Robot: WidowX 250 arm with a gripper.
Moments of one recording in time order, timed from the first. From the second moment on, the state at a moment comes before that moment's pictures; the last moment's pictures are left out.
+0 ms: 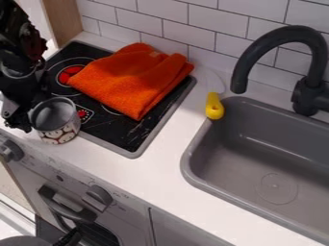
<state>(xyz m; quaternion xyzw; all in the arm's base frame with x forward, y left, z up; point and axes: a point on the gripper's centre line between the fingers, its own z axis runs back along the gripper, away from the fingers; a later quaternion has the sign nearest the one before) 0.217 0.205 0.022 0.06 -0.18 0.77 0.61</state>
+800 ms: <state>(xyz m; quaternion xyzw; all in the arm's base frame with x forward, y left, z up) 0.228 0.228 0.047 0.04 -0.20 0.76 0.61</state>
